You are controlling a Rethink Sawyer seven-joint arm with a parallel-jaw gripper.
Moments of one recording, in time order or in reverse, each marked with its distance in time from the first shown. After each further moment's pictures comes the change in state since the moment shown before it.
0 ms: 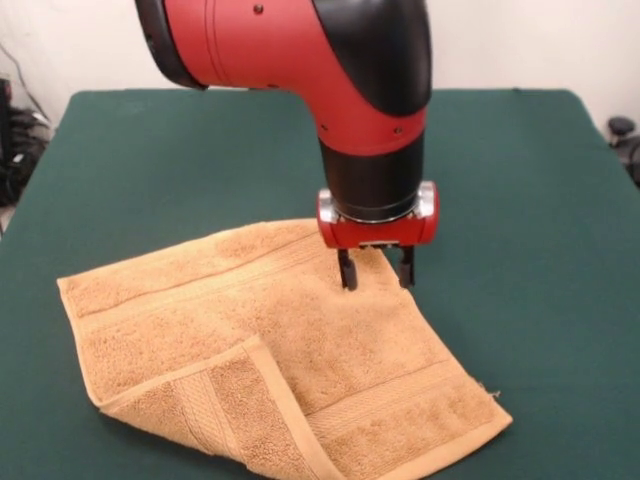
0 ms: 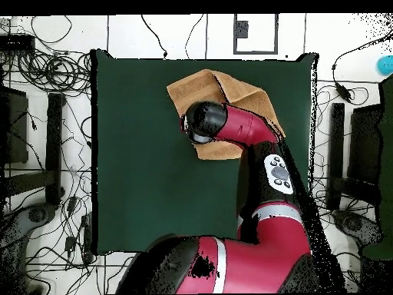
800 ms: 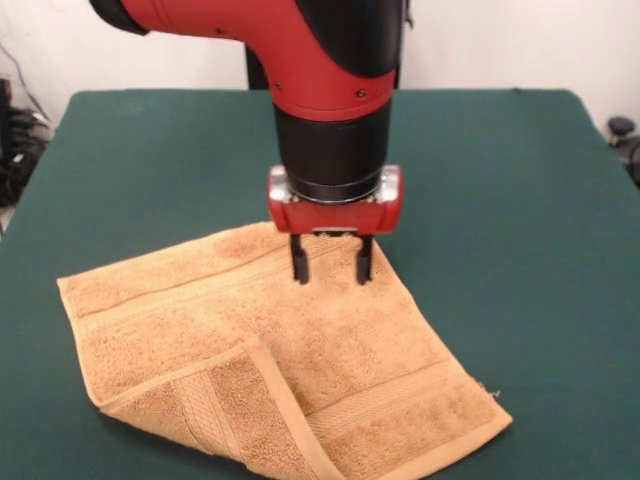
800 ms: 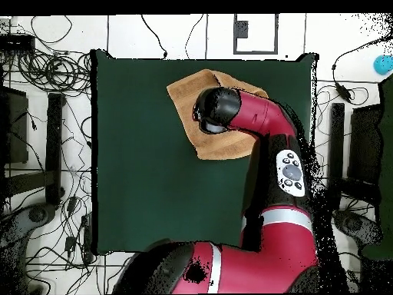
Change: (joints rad) arm 0.012 -0.020 -0.075 -0.111 -0.023 0.076 0.000
